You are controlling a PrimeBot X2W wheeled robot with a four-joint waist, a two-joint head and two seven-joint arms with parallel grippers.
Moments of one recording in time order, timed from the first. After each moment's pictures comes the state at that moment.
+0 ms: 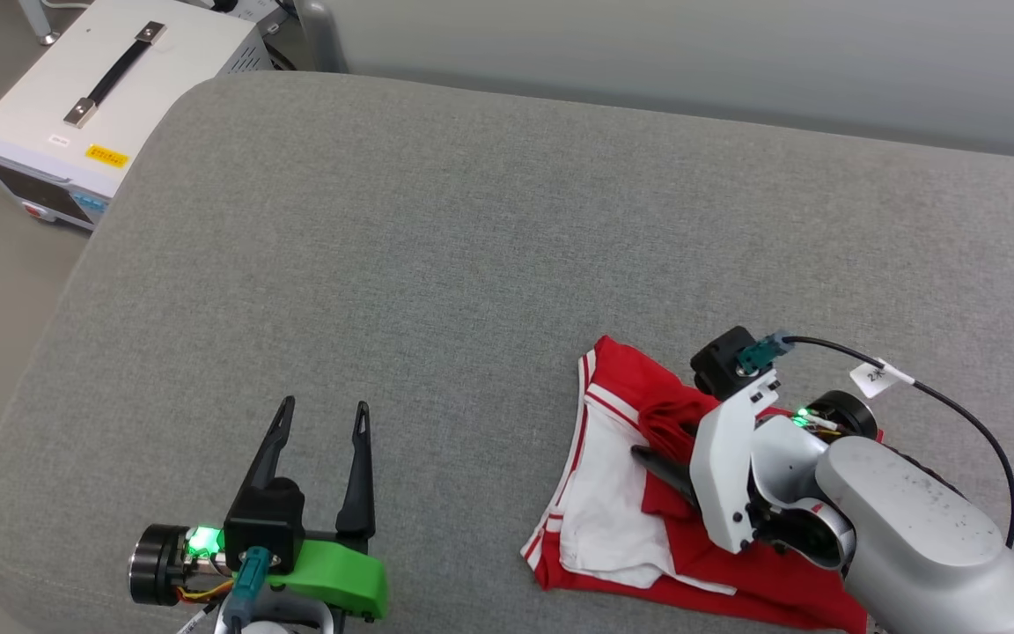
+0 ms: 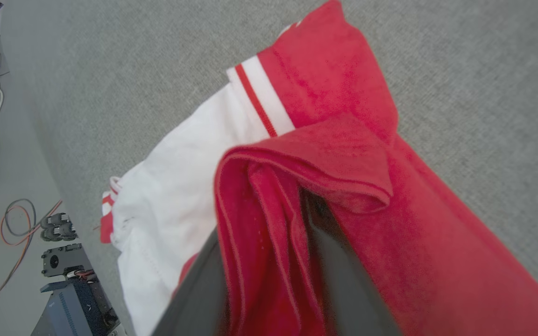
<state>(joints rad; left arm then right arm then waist) 0.00 0.09 -0.14 0.09 -0.02 0.05 -0.26 -0.57 -0.35 0.85 0.44 0.80 0.13 0.42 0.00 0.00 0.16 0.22</state>
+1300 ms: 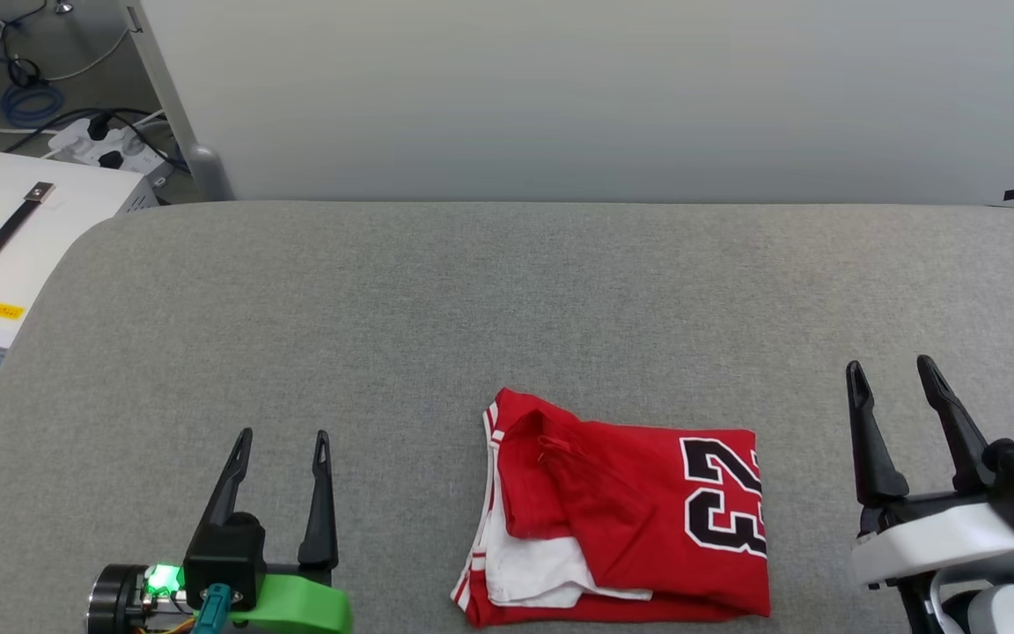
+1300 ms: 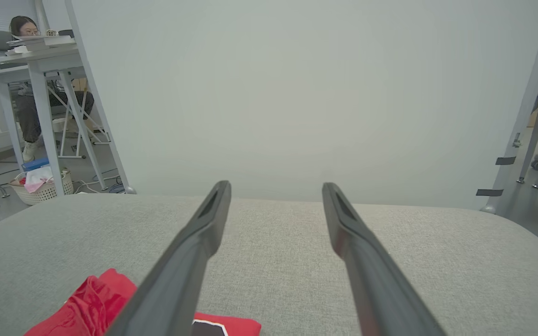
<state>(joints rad) 0.08 0.12 -0.09 0.03 -0.02 0.06 -0.26 -0.02 -0.14 0.02 0.04 0.22 0.13 -0.25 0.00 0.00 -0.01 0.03</state>
